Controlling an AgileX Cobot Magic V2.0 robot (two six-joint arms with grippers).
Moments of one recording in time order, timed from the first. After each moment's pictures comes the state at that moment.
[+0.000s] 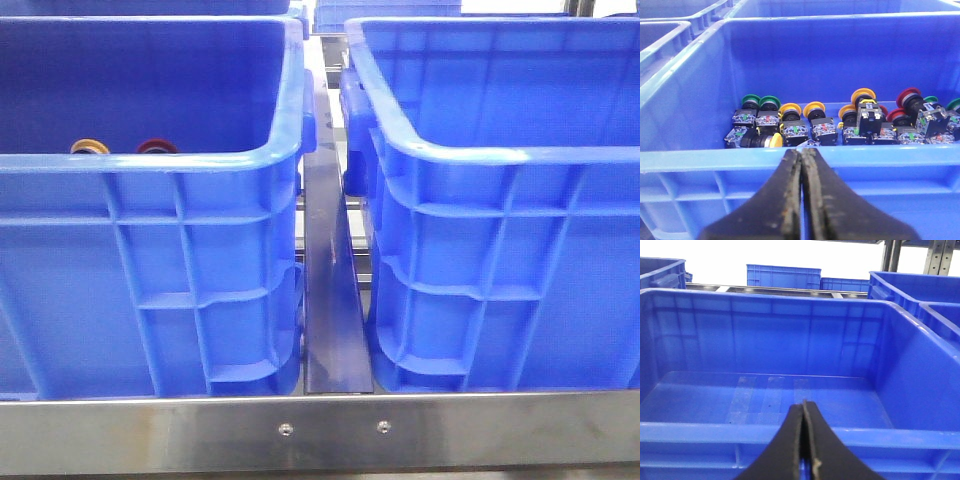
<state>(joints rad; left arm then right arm) 0.02 -0.01 0.00 -0.02 0.12 0.03 -0.07 -0.01 0.03 -0.05 -0.05 0.02</state>
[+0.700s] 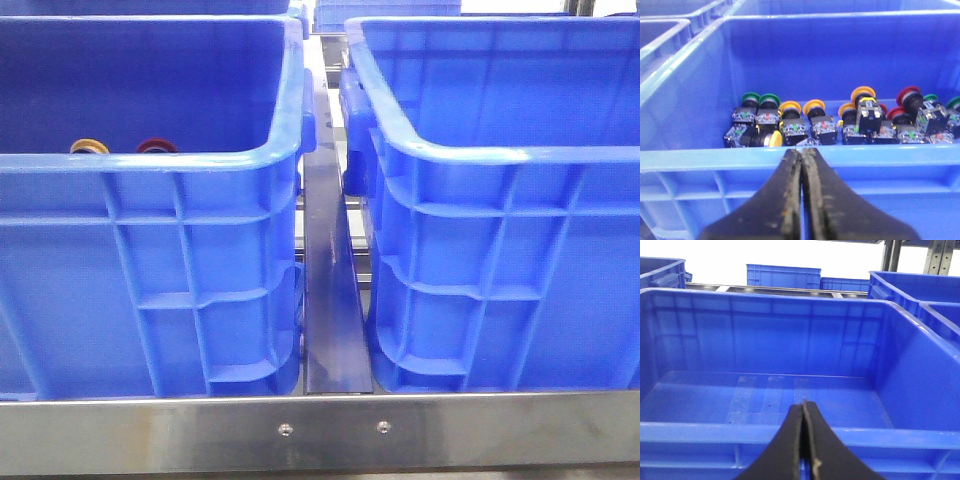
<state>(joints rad) 0.02 -0.01 -0.03 -0.02 0.17 0.03 -0.07 -0.01 0.03 -0.05 -0.05 0.02</state>
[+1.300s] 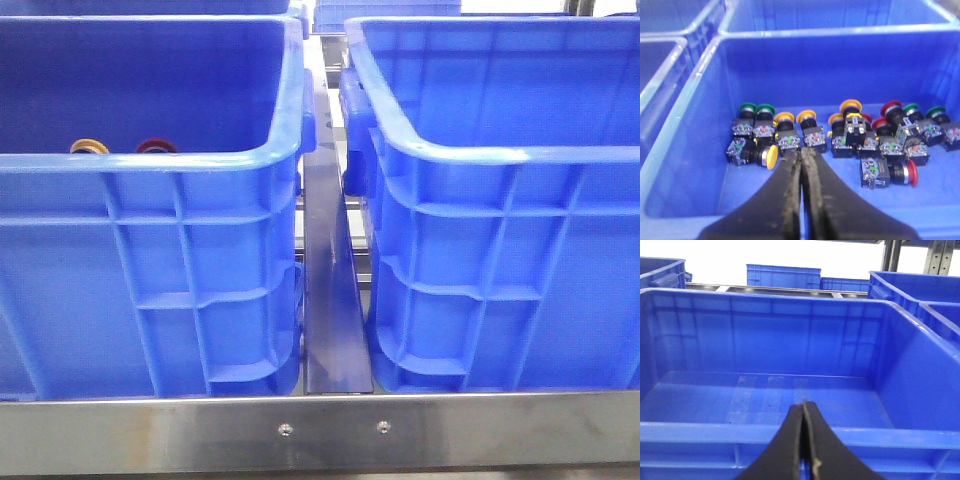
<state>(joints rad) 0.02 0.21 -0.43 -0.02 0.50 0.02 -0.07 -0.01 0.03 -0.05 -0.05 0.02</state>
